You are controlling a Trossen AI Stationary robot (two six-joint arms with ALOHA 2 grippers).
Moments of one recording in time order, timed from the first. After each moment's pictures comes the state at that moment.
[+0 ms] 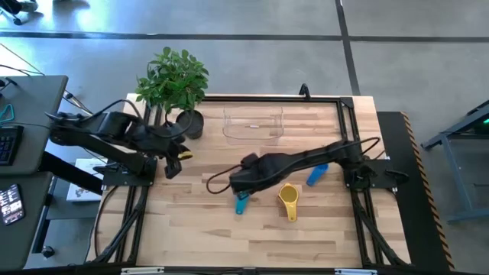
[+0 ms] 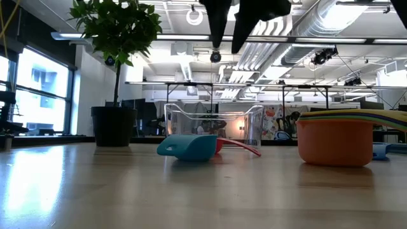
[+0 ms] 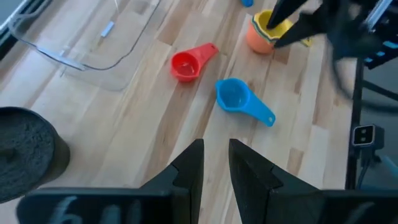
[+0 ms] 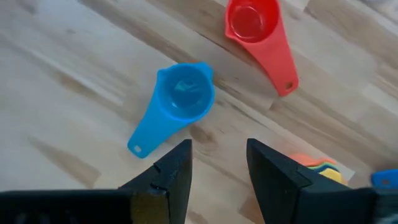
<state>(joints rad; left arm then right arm) -0.21 1.06 1.33 -1.16 -0.22 -0.53 0.25 2.14 2.18 -1.44 0.19 1.25</state>
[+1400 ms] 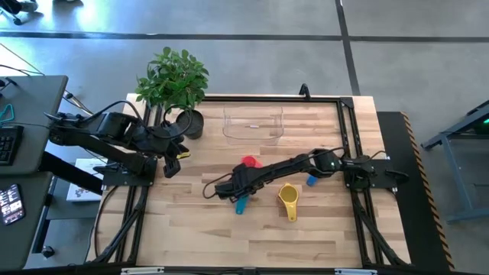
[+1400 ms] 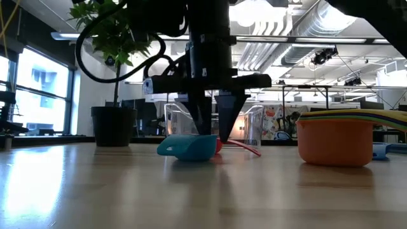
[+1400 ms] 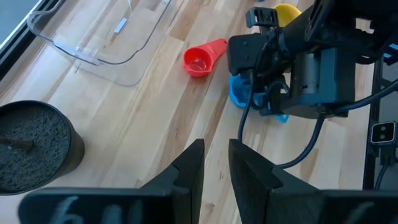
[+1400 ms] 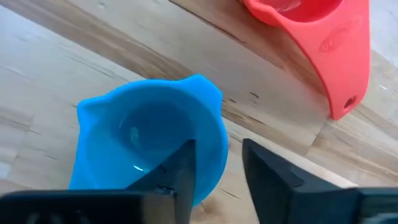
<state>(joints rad) -0.21 1.03 1.30 -1.19 -0.26 -0.52 0.21 2.46 2.18 -1.35 0.18 1.28</state>
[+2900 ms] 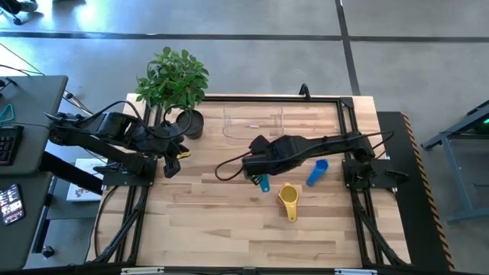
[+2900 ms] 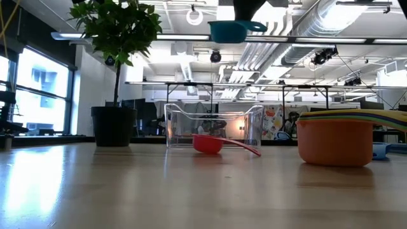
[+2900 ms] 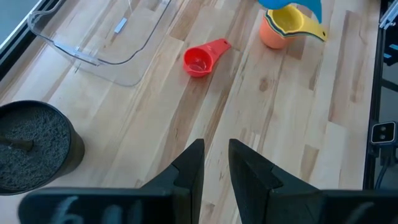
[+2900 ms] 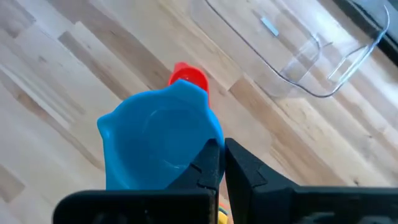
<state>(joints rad) -0.21 1.03 1.30 -1.19 -0.26 -0.52 0.21 2.01 2.18 -1.57 0.41 0.96</state>
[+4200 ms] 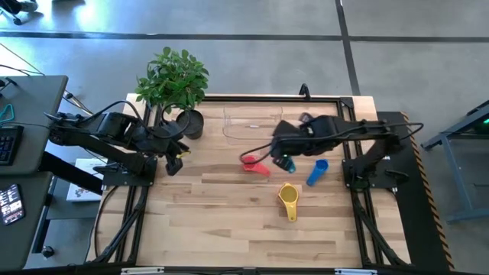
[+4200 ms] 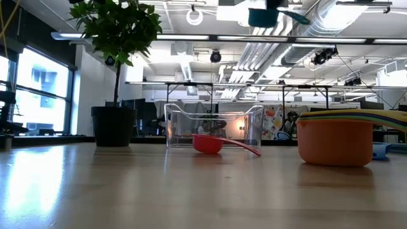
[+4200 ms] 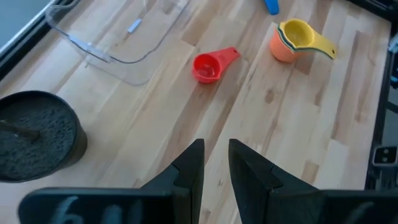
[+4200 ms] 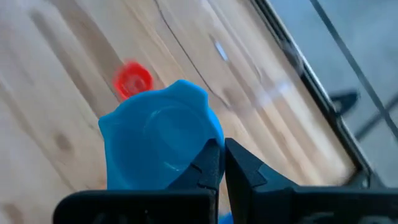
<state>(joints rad) -0.21 1.03 1.30 -1.18 -0.30 -0.61 0.16 1.71 1.99 -1.57 0.49 0.62</state>
